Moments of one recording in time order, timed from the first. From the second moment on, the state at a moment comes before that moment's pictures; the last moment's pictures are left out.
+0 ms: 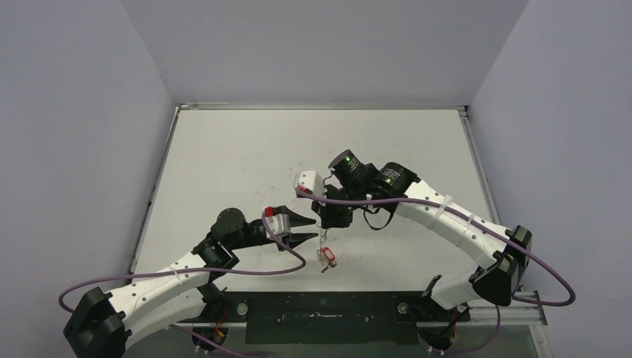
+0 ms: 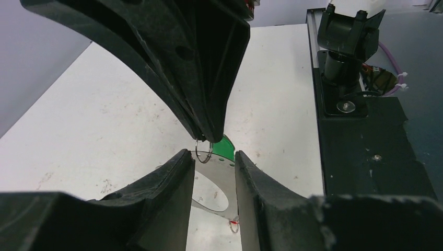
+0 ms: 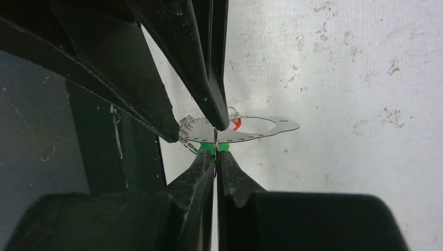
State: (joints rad) left arm -0.80 0.84 0.36 0.50 0.60 0.12; right arm 0.91 1.42 1.41 -0.95 -0.41 -0.39
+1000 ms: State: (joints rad) left arm -0.83 0.93 0.35 0.59 0.54 0.17; right arm 0.91 1.44 1.41 -0.97 -0.42 -0.38
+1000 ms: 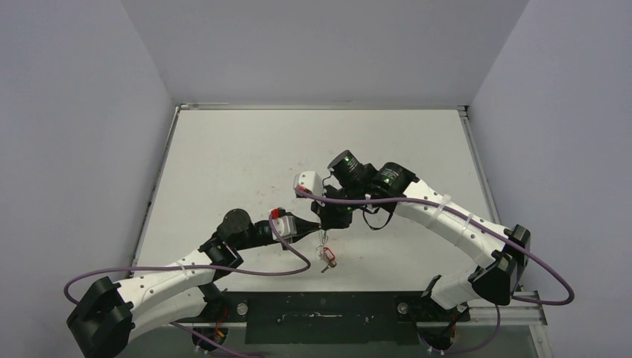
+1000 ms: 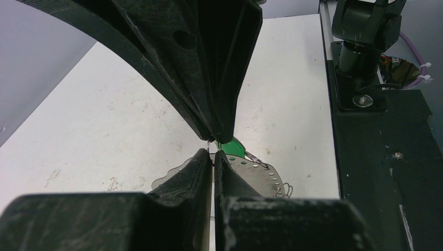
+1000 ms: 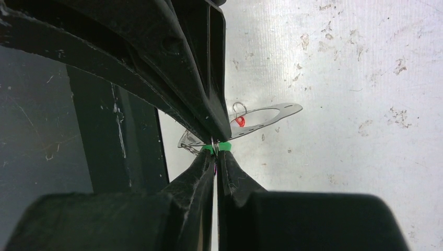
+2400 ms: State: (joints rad) left arm -0.84 0.87 0.29 0.63 0.51 0.14; right arm 0.70 1.09 0.77 -0.04 -0.84 -0.33
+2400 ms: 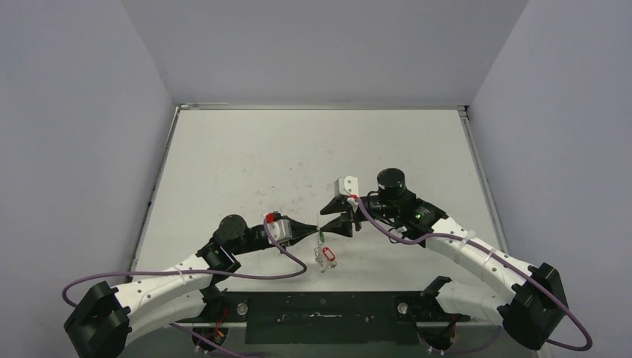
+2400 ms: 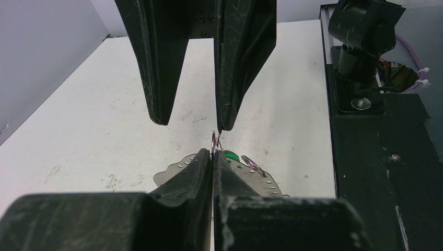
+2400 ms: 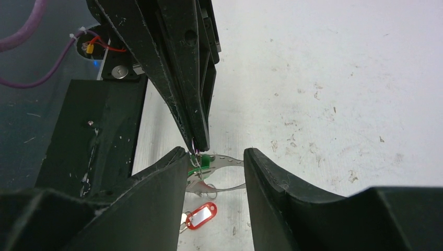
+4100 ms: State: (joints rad) left arm -0.84 0.76 0.34 0.40 0.48 0.25; right arm 0.90 1.38 1.32 -0.86 -0.42 -0.46
